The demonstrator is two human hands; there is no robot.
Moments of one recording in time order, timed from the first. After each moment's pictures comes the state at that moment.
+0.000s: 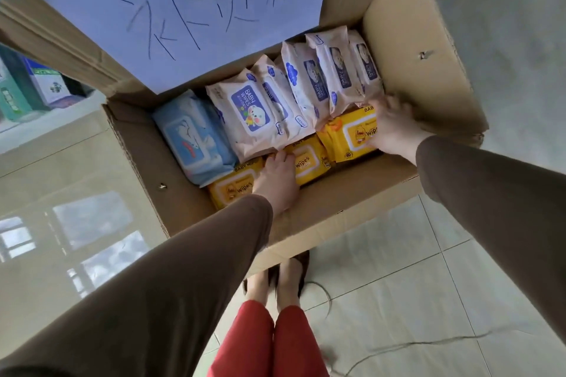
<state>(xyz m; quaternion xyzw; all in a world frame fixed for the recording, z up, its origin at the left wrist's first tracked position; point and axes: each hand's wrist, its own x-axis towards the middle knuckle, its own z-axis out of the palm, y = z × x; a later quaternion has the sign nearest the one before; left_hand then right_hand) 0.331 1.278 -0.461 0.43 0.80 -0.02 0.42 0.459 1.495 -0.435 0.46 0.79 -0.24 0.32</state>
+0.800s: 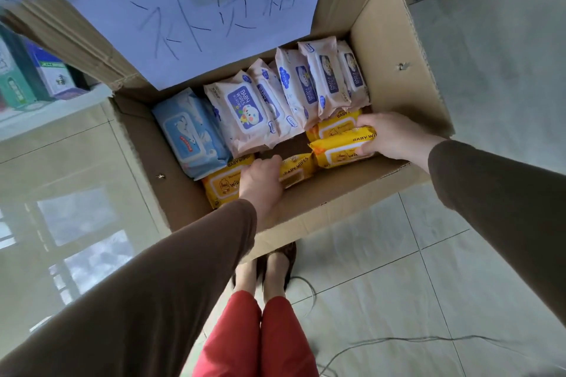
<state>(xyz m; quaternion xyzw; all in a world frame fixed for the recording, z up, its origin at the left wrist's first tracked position) 0.330 1.268 -0.427 0.40 0.83 0.00 0.40 0.478 1.502 -0.385 0.38 0.82 -0.28 0.32</state>
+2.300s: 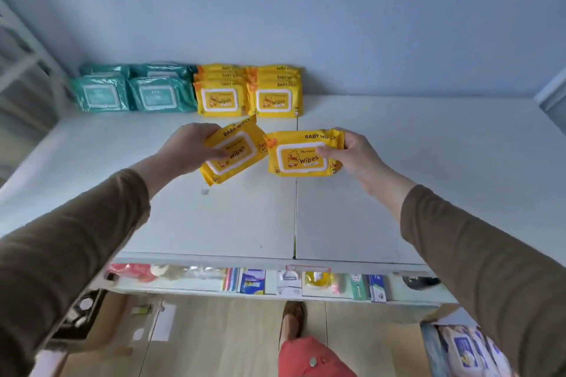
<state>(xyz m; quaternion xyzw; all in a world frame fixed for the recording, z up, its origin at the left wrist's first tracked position) -0.377 0.808 0.227 0.25 0.93 0.22 0.13 -0.223 1.095 0.187 0.19 0.74 -0.64 -0.05</state>
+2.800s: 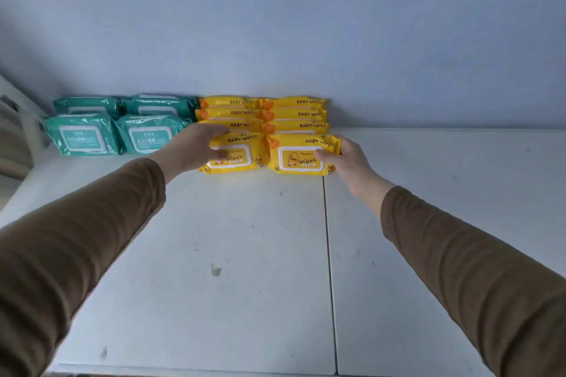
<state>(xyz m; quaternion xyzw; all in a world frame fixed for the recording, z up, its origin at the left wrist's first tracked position) -0.583 0.848 0.197 0.29 0.94 0.11 0.14 -0.416 1.126 0.138 0.22 0.70 -0.68 -0.06</state>
